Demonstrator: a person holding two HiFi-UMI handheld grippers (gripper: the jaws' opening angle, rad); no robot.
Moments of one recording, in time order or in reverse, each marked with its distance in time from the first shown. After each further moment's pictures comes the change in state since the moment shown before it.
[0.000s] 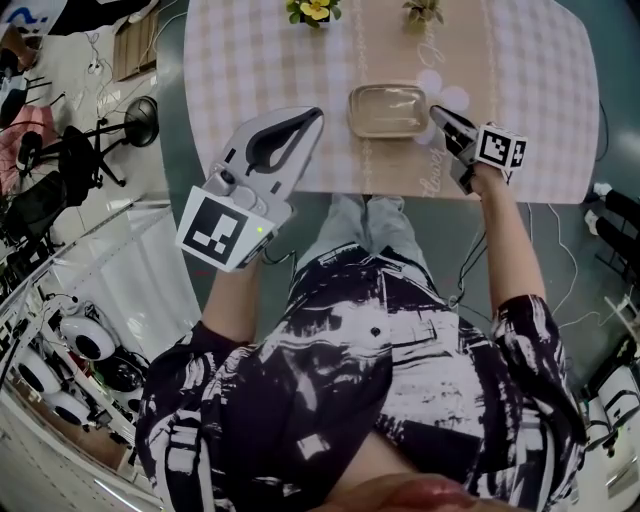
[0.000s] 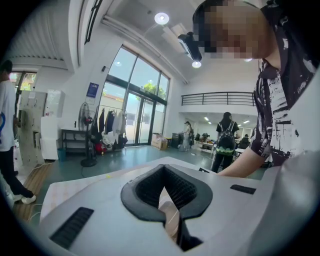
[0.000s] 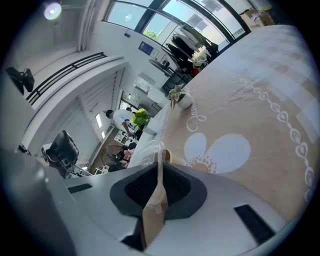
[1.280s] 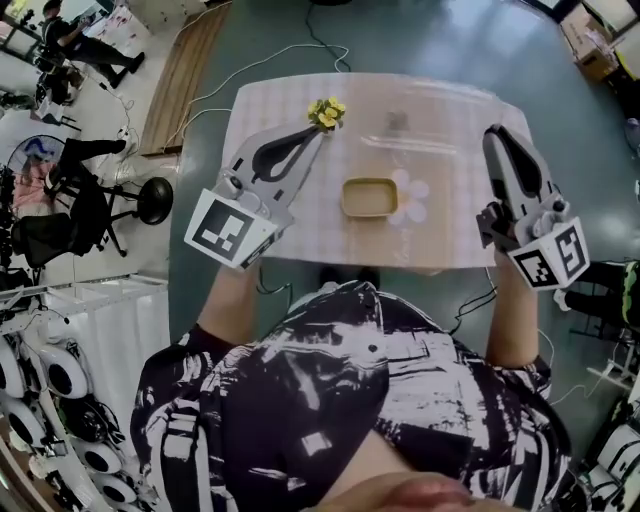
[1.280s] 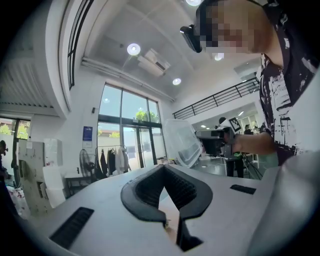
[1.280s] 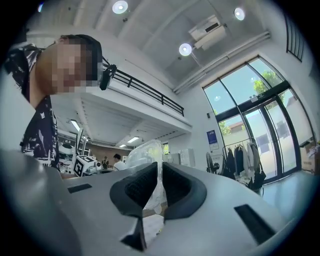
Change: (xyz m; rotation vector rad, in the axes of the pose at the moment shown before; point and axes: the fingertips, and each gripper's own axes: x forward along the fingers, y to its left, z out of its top) left arm -0.075 -0.047 0.197 0.299 -0.263 0.073; right arm -0.272 0.437 0.183 -0.986 -0.738 0.097
